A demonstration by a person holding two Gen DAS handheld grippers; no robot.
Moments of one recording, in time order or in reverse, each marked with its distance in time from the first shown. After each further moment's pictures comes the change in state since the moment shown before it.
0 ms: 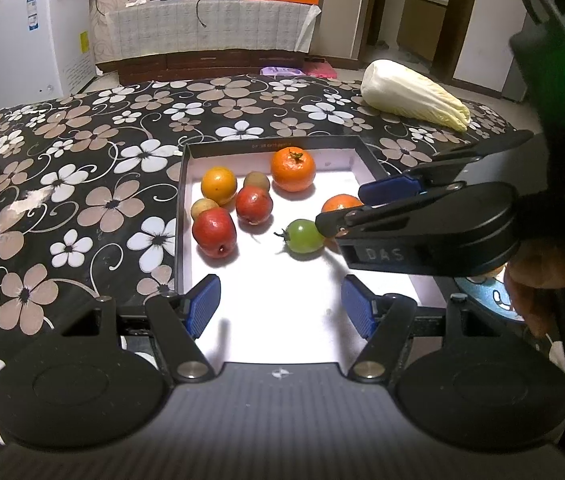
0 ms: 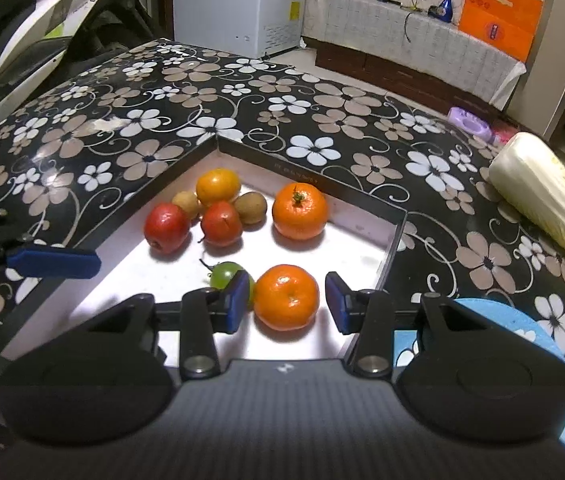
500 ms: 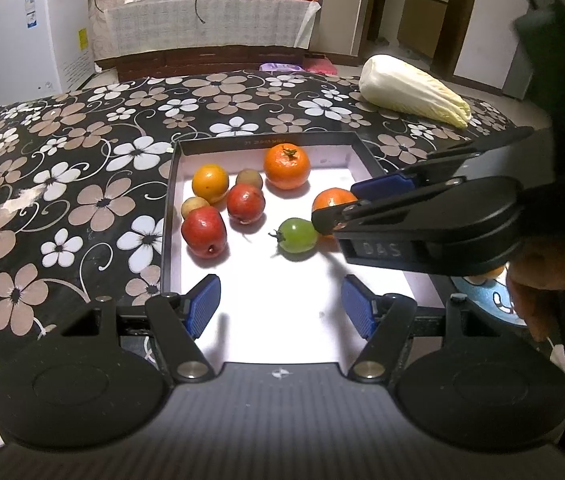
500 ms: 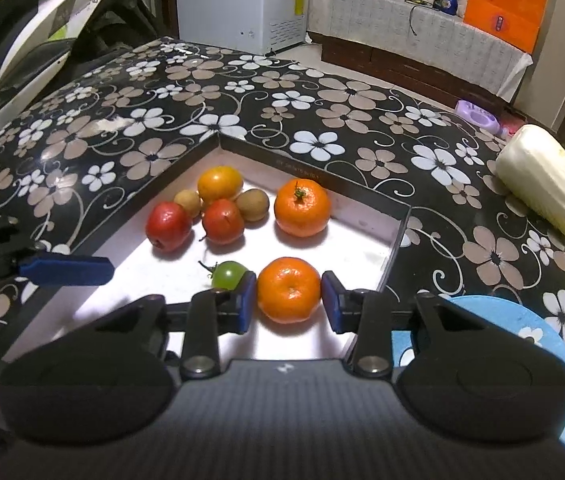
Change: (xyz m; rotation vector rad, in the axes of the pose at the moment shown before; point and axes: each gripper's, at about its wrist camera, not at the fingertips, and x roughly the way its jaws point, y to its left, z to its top) left arm 0.010 -0.005 0.003 -0.004 0.013 0.000; right arm 0.002 -0.005 0.001 0.015 0.006 0.028
